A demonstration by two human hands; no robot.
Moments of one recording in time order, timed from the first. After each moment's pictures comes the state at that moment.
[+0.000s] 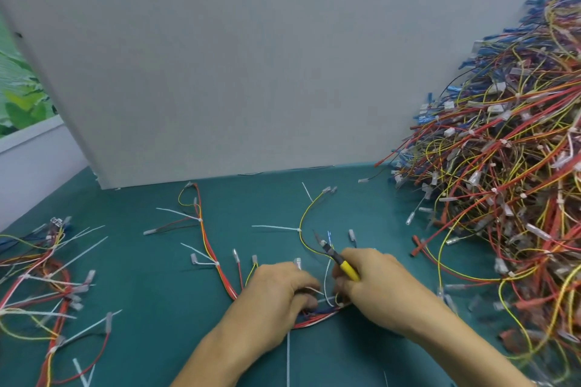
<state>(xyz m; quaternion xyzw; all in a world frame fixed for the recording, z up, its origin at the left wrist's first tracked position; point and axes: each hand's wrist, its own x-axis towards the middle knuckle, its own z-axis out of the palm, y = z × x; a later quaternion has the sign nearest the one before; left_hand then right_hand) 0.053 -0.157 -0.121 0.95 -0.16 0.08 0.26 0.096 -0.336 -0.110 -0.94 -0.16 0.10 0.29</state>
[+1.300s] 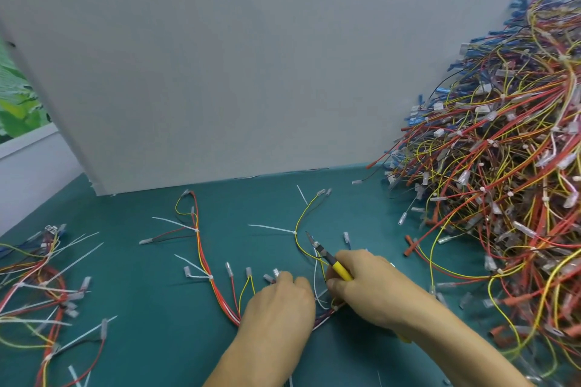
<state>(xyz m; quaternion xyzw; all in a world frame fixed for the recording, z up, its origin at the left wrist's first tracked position) 0.042 -0.193 -0.114 1.00 -0.02 -0.07 -0.03 0.096 -0.335 -0.106 -0.93 -0.15 0.13 0.30</state>
